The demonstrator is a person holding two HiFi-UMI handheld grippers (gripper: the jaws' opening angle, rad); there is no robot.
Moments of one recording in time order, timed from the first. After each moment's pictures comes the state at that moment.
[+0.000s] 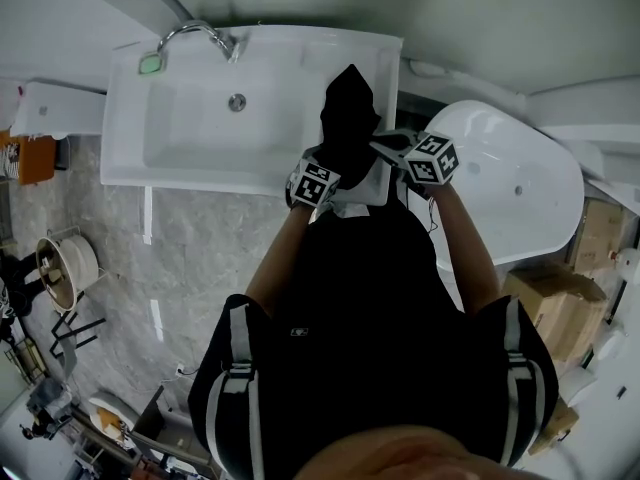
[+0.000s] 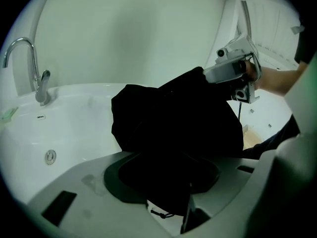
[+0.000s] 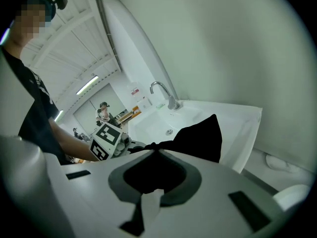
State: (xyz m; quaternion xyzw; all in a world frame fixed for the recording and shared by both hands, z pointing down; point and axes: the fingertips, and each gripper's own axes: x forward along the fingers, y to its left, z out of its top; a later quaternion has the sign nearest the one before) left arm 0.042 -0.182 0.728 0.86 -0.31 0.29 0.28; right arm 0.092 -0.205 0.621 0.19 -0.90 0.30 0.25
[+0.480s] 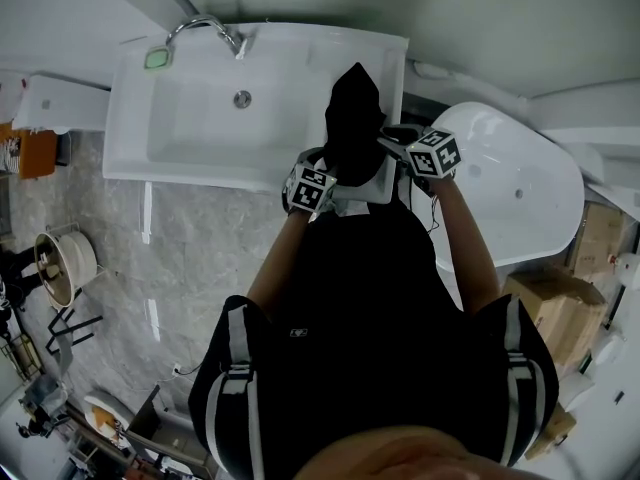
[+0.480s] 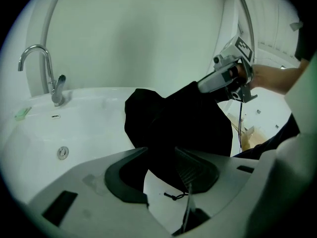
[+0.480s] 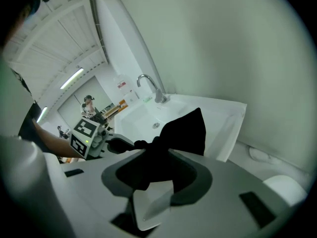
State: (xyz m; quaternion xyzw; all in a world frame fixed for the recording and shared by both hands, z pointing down) left arm 0.013 -0.170 0.716 0.85 -0.34 0.29 0.26; right arm 0.109 -0.213 0.637 0.25 -0.86 0.31 0.31
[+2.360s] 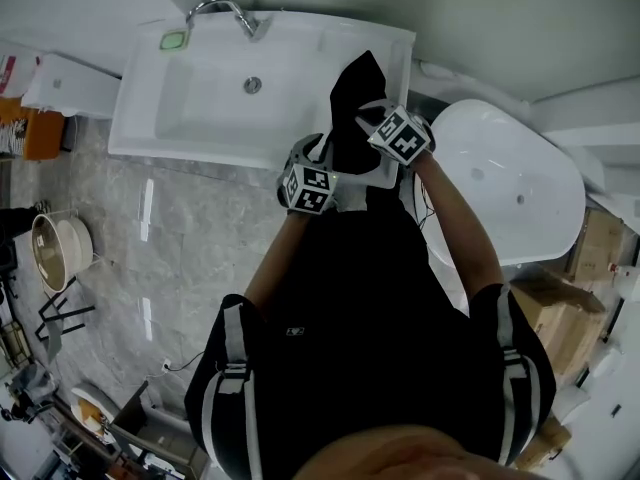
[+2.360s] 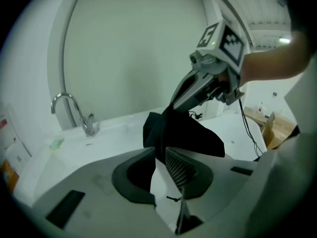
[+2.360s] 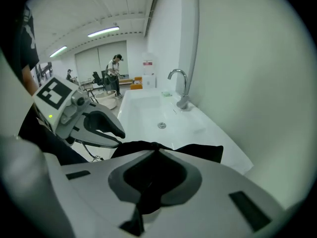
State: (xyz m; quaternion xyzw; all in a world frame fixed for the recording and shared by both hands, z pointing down) left arm -0.027 -0.153 0.654 0.84 -0.46 0.27 0.13; right arm 0.025 -0.207 0.621 0.20 -0.88 0.06 0.42
